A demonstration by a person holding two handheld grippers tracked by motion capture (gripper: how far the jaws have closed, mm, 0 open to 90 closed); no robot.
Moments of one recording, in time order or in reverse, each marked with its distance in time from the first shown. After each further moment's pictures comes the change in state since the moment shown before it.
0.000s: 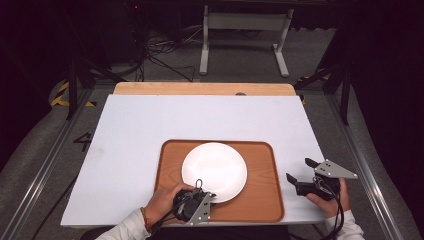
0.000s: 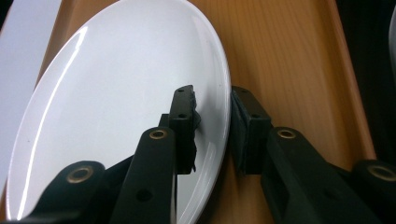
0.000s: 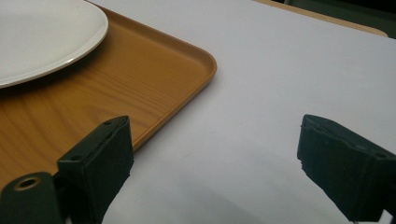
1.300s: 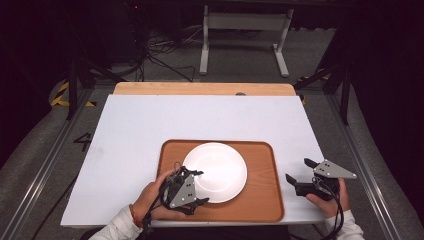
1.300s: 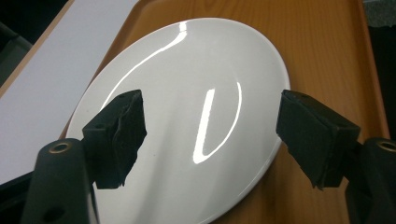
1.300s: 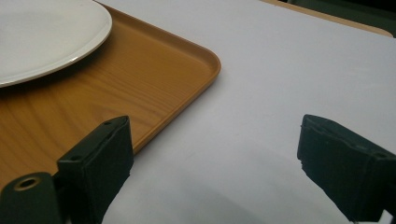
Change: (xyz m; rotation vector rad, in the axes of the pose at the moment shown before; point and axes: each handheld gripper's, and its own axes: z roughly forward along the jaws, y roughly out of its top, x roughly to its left) left arm 0.029 -0.018 -0.033 -0.119 0.074 -0.207; right arm 0.002 0.001 0.000 0.004 0.010 -0.006
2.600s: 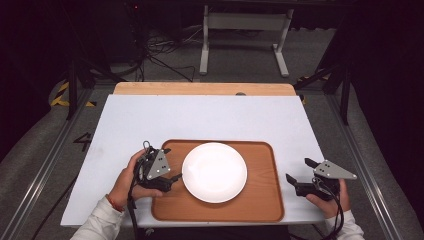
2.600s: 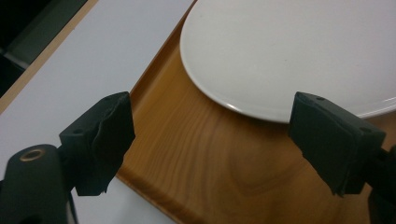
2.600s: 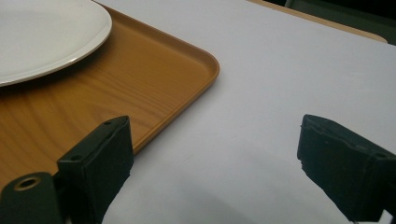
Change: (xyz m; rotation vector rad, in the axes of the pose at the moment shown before) left arm 0.056 -0.055 -0.027 0.122 0.192 -0.184; right arm 0.002 0.001 -0.001 -0.005 -0.012 -0.020
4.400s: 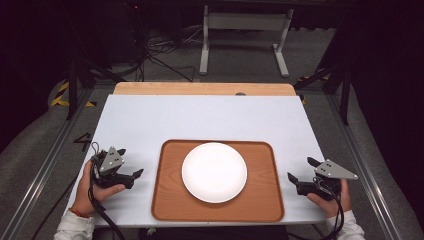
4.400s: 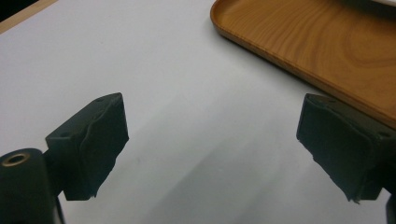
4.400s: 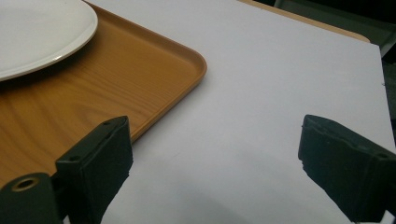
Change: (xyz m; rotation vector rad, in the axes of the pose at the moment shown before) left arm 0.041 -0.089 -0.051 0.048 0.121 -0.329; right arm -0.003 -0.001 -0.001 0.003 -0.039 0.000
